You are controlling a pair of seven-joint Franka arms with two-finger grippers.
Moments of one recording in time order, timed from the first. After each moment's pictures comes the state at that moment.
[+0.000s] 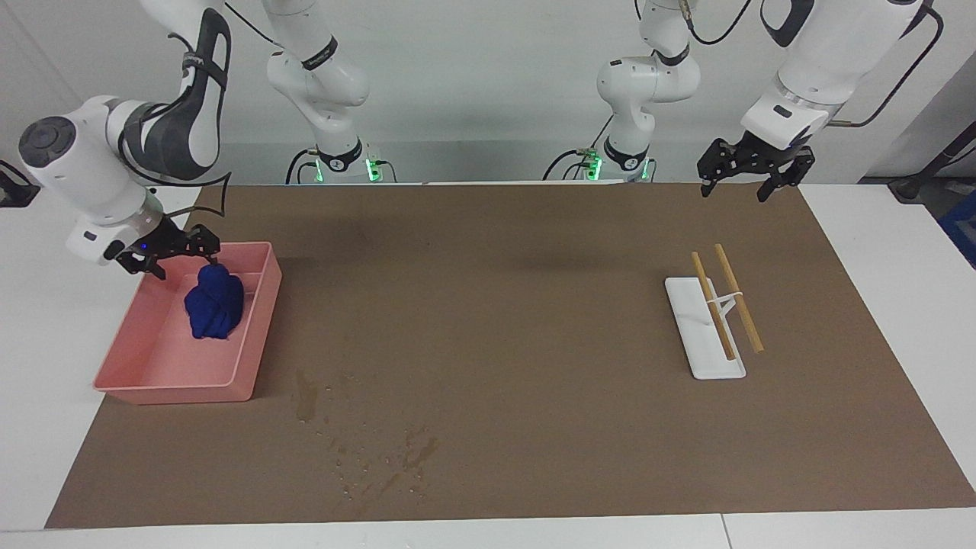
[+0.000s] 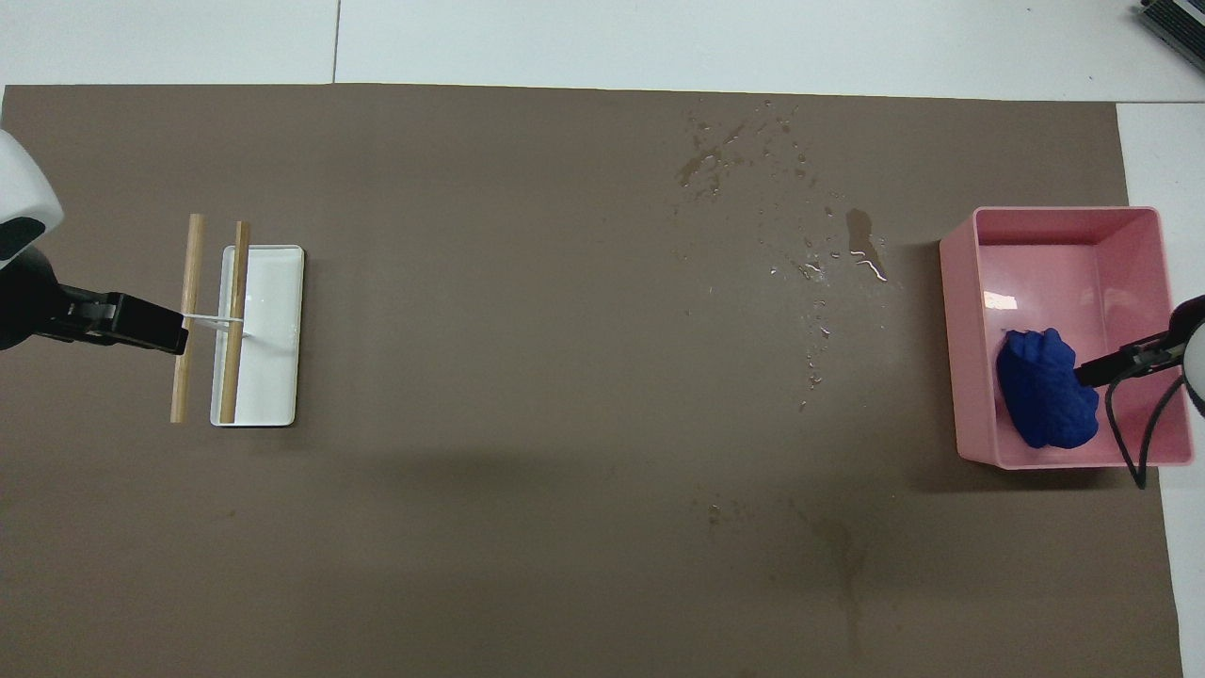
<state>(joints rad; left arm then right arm) -0.03 -0.04 -0.08 -1.59 -0.03 1.50 0.07 -0.30 0.06 0.04 -1.87 -0.06 1.83 -0.53</state>
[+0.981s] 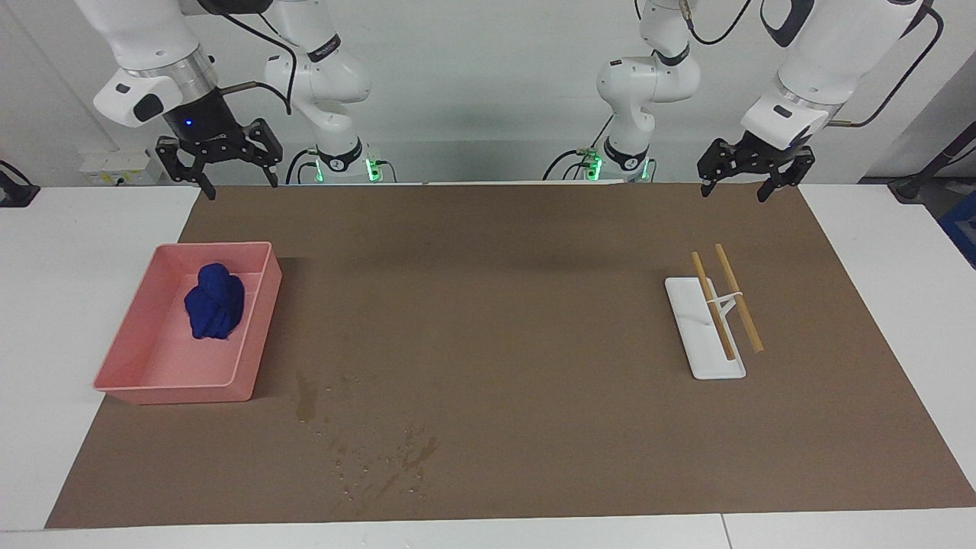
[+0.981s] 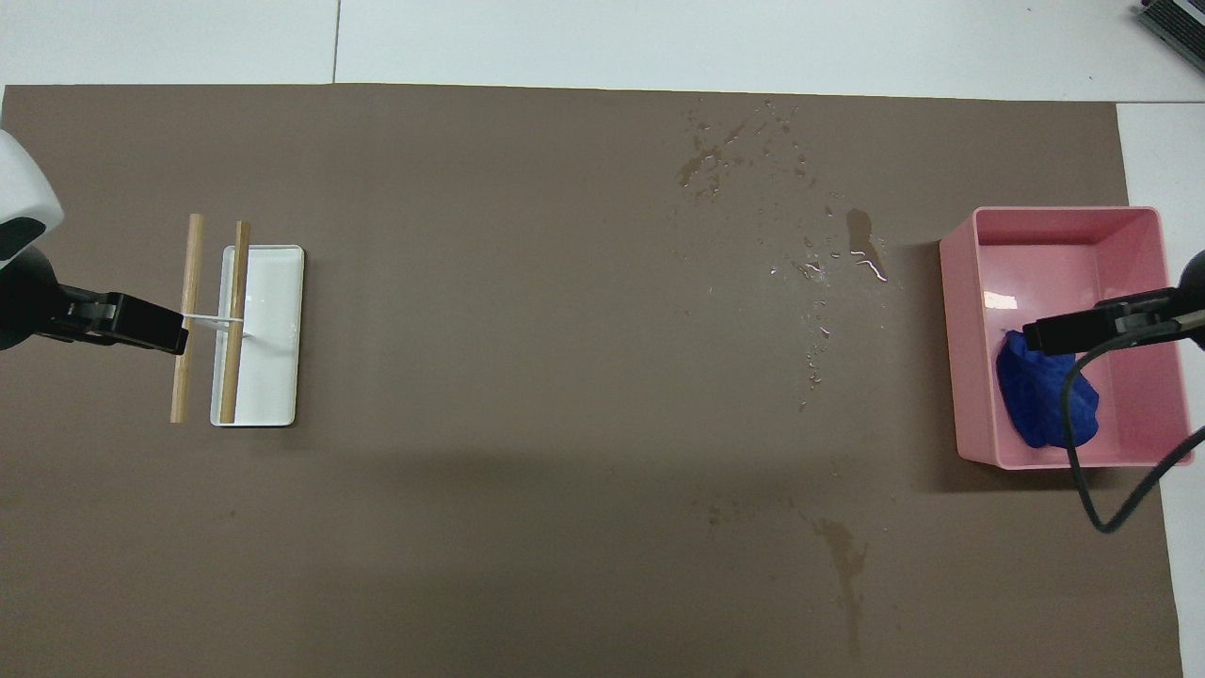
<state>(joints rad) -0.03 -0.04 -0.08 -1.59 -0.03 1.50 0.07 -0.08 -0.10 0.10 -1.63 0.06 1.58 -0.15</state>
